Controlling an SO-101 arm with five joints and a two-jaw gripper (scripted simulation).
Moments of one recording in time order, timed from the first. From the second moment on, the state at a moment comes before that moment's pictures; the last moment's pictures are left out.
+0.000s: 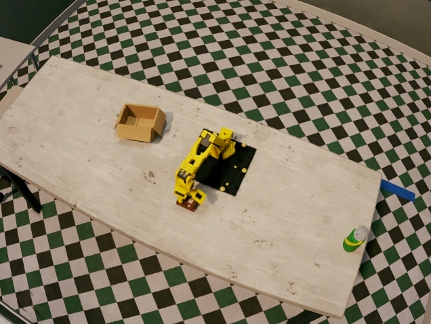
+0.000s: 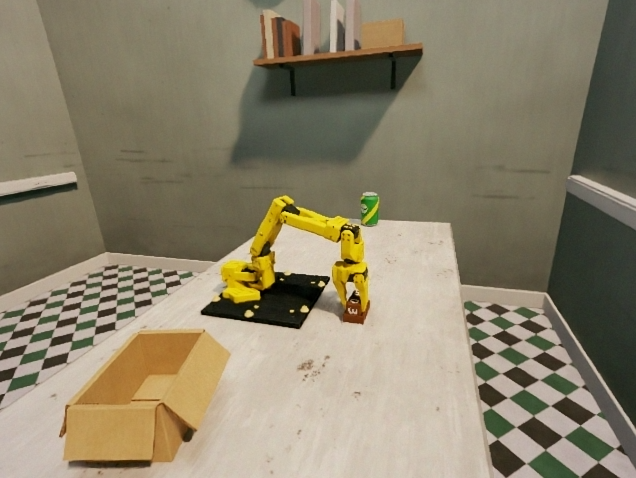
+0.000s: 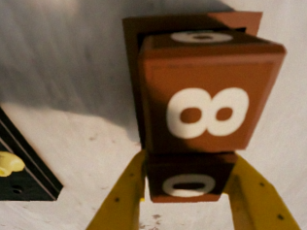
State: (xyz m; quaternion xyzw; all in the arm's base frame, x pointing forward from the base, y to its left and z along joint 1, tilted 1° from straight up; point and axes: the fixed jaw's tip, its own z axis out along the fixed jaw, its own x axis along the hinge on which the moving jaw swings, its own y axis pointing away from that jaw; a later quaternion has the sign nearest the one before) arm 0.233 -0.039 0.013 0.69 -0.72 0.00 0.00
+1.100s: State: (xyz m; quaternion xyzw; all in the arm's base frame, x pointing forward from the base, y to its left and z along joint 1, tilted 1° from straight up) arm 0.233 -0.038 0.015 0.69 -0.72 -0.01 0.01
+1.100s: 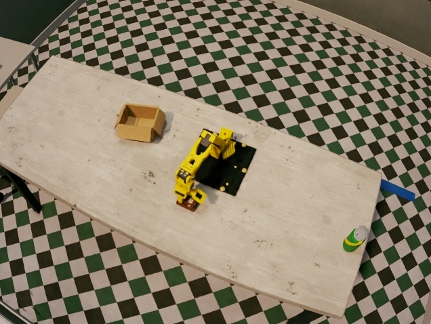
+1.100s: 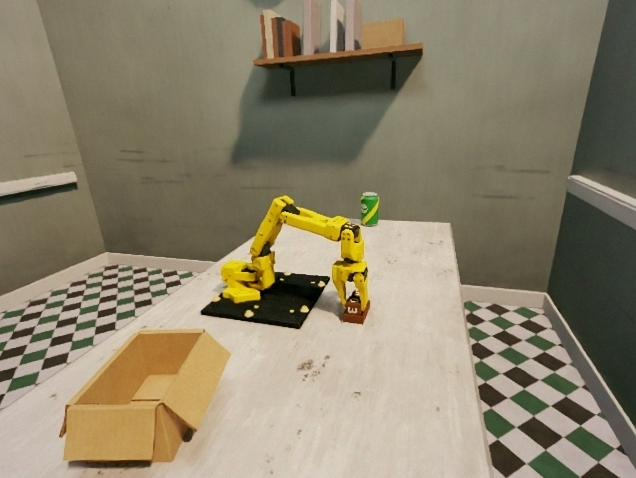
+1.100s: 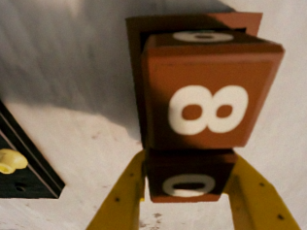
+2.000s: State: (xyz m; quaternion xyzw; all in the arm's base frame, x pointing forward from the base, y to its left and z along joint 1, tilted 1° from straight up) arm 0.233 -0.039 0.019 0.69 -0.72 -0.01 0.01
